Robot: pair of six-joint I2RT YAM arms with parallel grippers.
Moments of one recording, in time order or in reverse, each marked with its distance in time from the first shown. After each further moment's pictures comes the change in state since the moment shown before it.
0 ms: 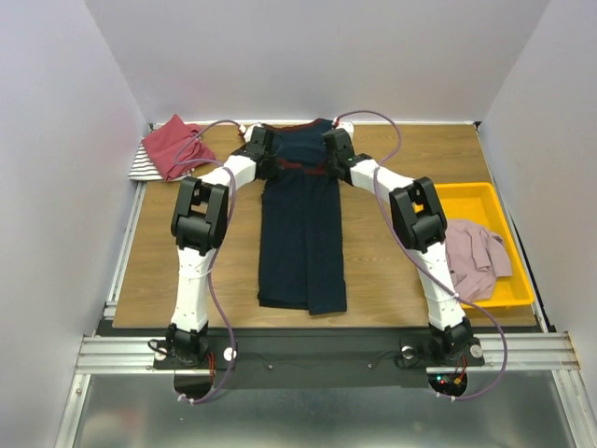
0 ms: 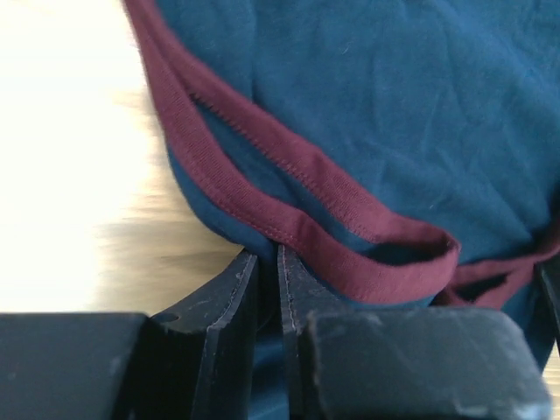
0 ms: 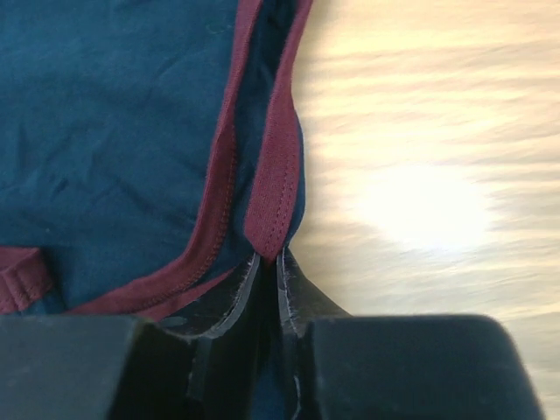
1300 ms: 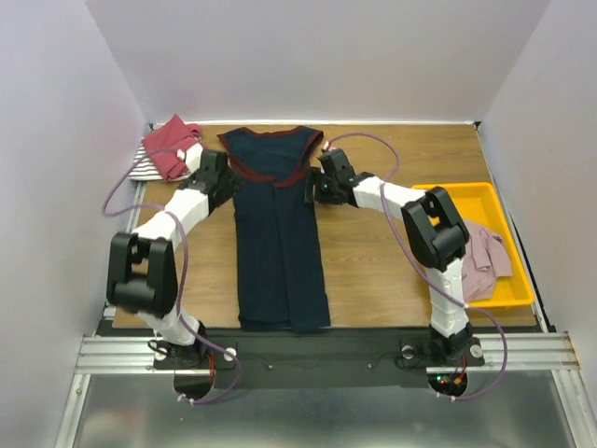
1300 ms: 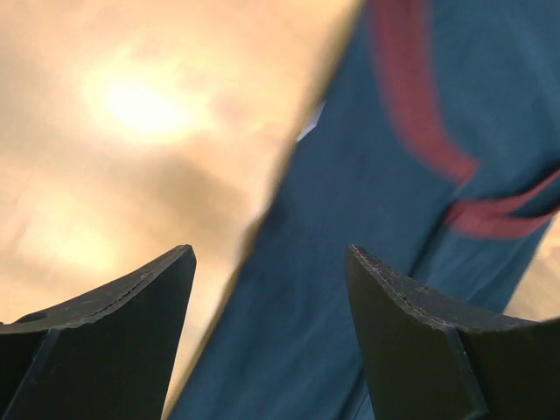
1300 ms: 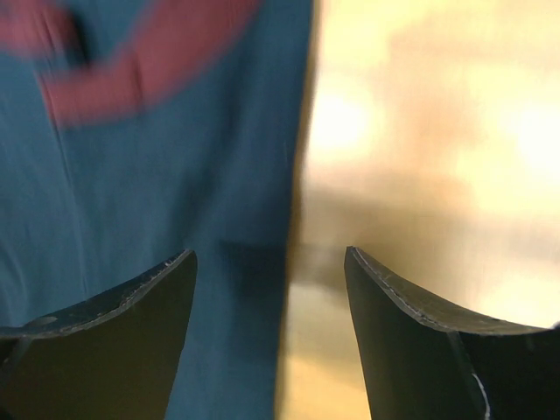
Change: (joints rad) left arm 0.094 -0.737 -0.686 -0.068 -0.214 -0.155; right arm 0.096 -0.335 -0.463 0.012 -0.334 0.171
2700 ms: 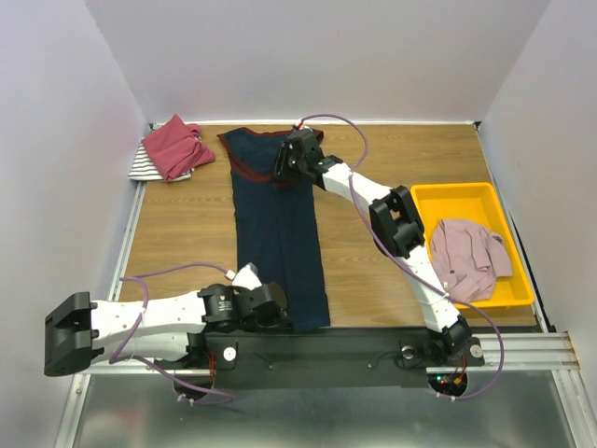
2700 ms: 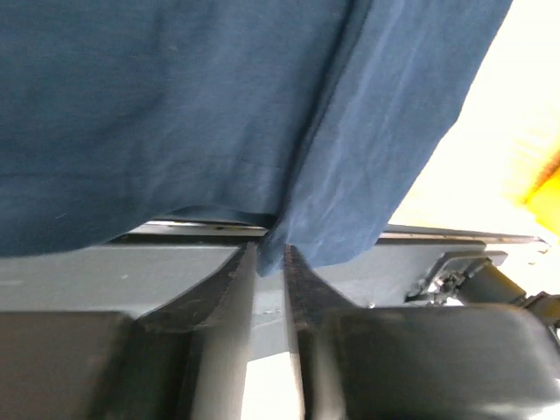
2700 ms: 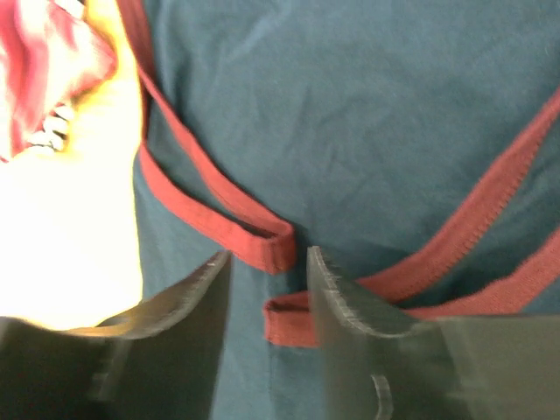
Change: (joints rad) left arm -1.057 -0.577 -0.576 -0.243 0.090 -0.967; right arm 0.051 0.441 0.704 -0.026 -0.039 0.144
